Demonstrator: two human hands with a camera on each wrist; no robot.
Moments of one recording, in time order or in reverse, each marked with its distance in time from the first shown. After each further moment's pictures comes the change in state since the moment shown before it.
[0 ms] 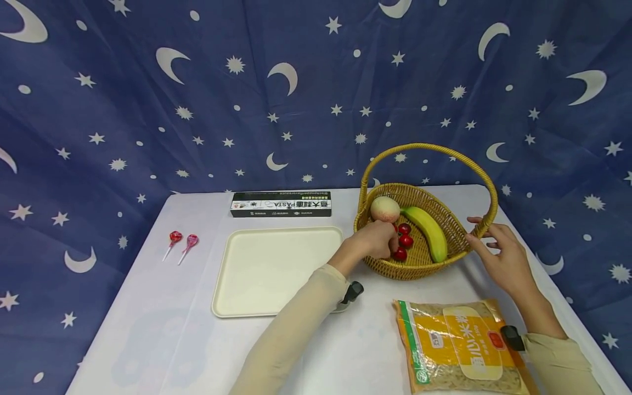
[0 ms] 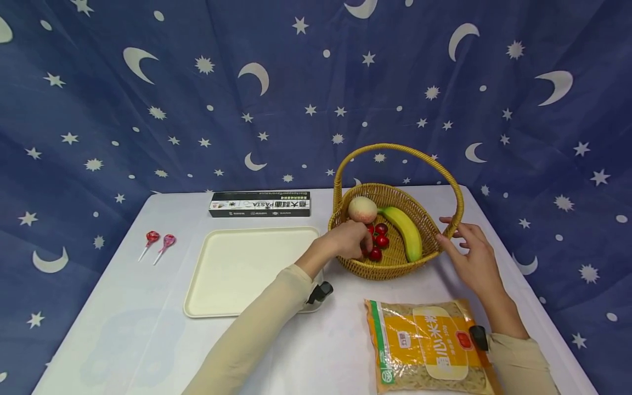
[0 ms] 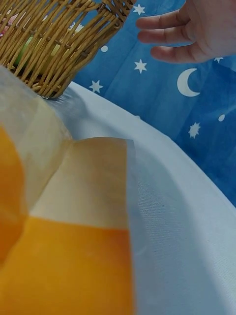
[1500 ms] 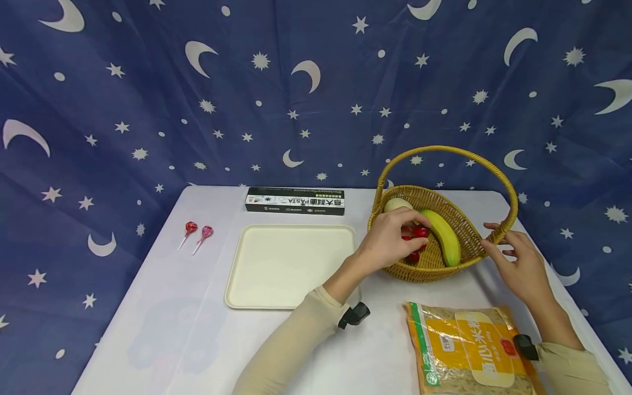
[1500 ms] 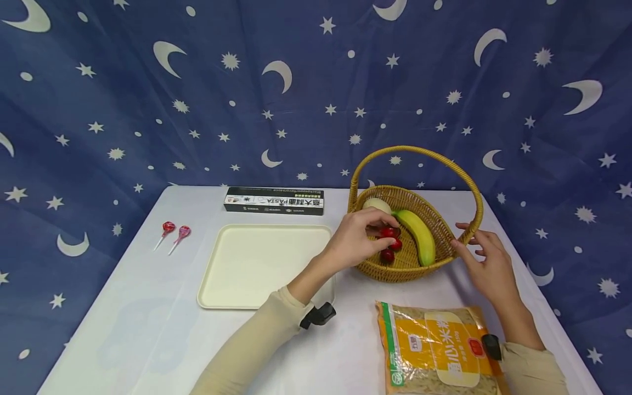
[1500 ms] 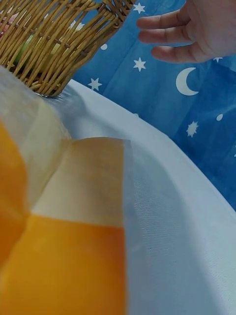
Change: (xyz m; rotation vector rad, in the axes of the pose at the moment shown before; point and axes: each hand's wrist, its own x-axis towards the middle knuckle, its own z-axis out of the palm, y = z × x) left_hand -0.059 0.021 -0.007 -0.382 0.601 0.280; right_hand 0.000 -0.004 -0.004 -0.012 -0.025 0.004
